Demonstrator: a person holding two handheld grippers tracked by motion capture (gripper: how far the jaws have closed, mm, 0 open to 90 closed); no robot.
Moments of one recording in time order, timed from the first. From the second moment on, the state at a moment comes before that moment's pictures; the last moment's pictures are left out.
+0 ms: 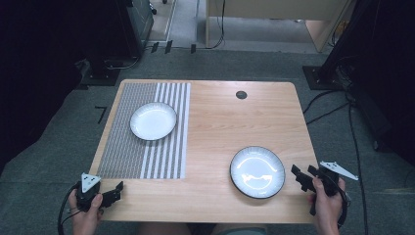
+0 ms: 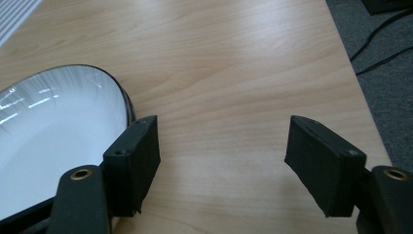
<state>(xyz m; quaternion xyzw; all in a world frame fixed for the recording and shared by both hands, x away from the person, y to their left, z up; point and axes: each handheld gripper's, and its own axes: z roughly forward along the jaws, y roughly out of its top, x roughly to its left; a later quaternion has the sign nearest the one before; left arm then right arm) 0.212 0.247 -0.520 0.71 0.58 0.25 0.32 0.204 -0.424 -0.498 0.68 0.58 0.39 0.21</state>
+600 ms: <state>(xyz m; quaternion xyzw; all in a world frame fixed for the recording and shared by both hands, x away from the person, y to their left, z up) 0.213 0.246 -0.520 0.71 0.58 0.25 0.32 0.179 -0.435 -0.521 0.68 0.60 0.34 0.24</state>
